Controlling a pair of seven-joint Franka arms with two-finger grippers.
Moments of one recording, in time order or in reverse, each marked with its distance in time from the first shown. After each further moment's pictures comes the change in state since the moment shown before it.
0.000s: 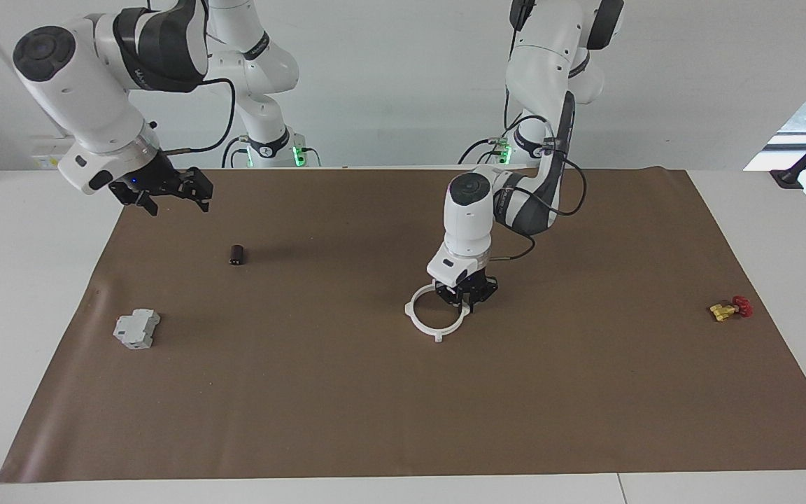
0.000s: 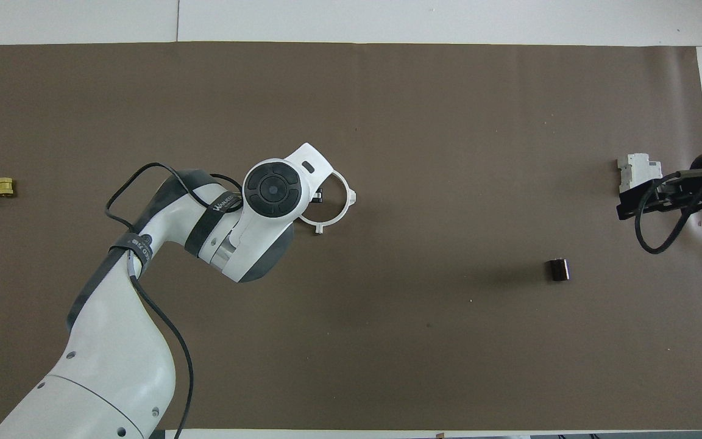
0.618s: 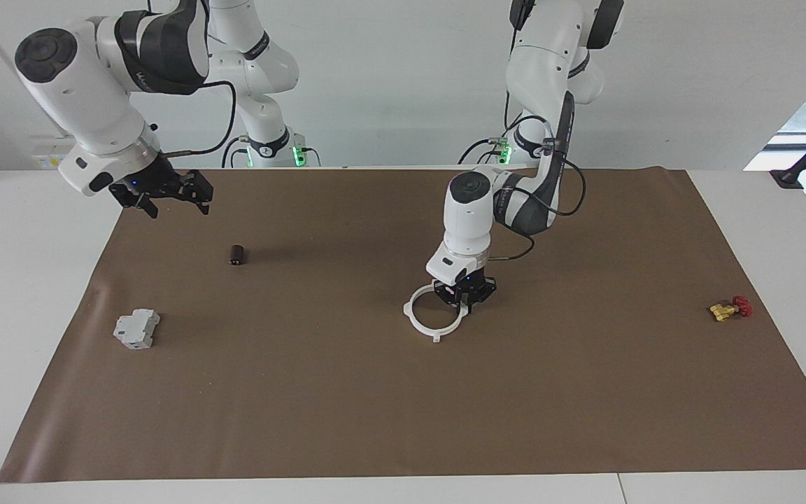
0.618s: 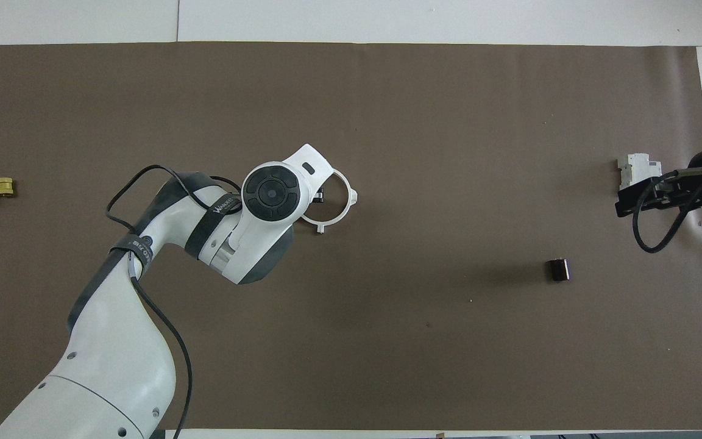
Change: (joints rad) left arm 0.000 -0.003 0.000 -0.013 0.000 0.039 0.000; right arm 0.001 0.001 0.000 -0.006 0.000 0.022 0.000
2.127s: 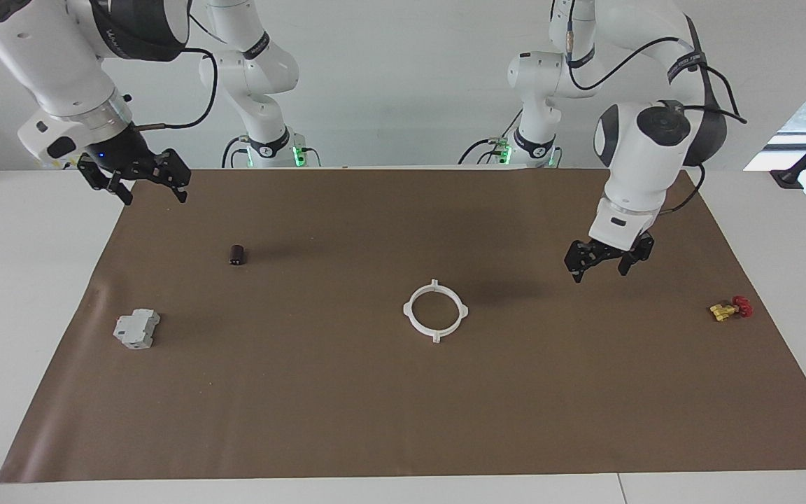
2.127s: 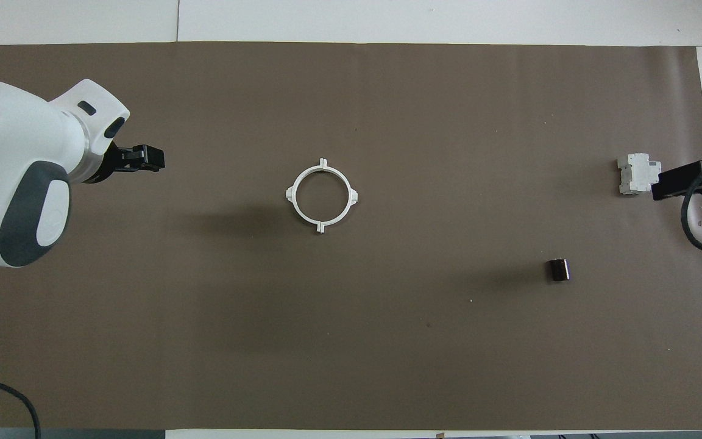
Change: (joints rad) left arm 0.386 -0.341 0.016 0.001 -0.122 -0.361 0.401; right arm -0.019 -0.025 -0.007 0.105 0.000 -0.034 0.000
